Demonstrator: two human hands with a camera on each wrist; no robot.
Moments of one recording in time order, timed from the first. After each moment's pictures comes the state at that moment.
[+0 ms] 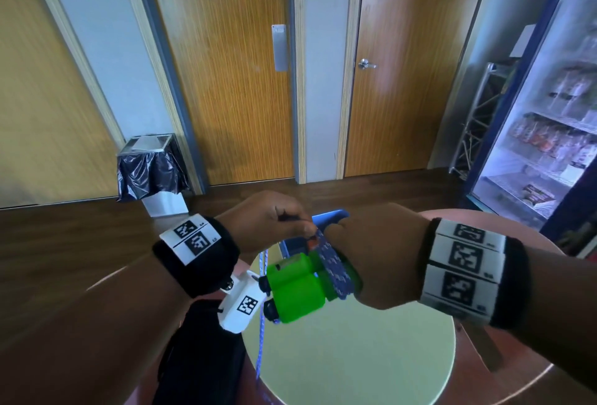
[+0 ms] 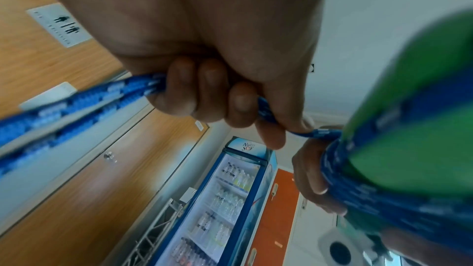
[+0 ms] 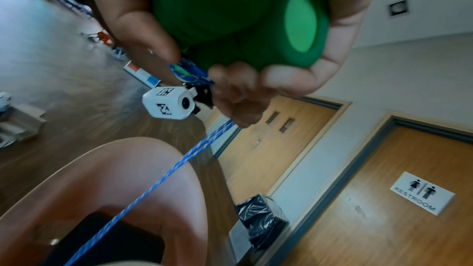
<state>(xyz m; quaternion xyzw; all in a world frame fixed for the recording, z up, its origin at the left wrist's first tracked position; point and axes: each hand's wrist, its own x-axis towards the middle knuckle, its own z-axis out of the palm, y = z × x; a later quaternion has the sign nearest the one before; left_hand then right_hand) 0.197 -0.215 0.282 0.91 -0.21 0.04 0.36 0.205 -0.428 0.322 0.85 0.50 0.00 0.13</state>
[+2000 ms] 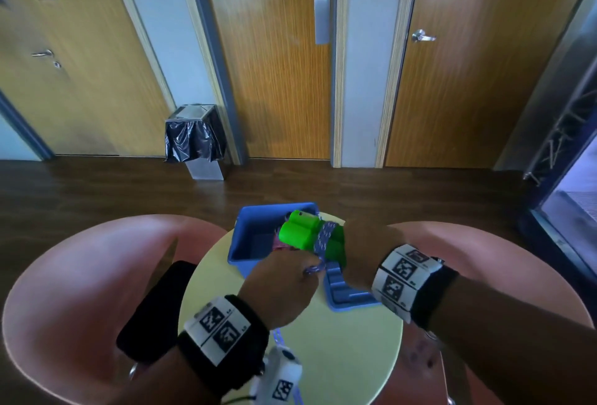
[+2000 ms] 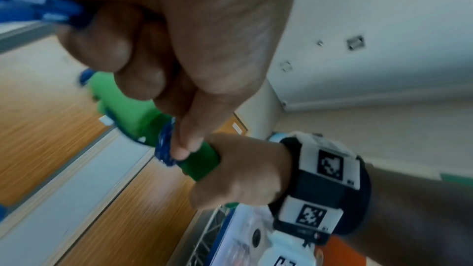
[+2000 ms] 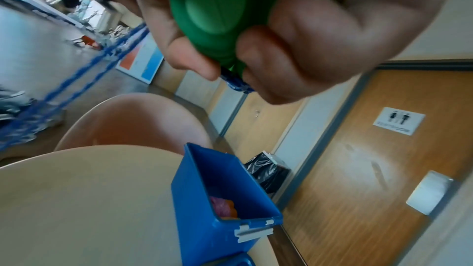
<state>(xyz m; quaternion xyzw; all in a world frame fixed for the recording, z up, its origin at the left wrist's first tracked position) 0.284 -0.466 0.177 0.95 0.11 0.09 0.26 0.408 -0.578 0.209 0.92 0.38 -0.10 0.03</state>
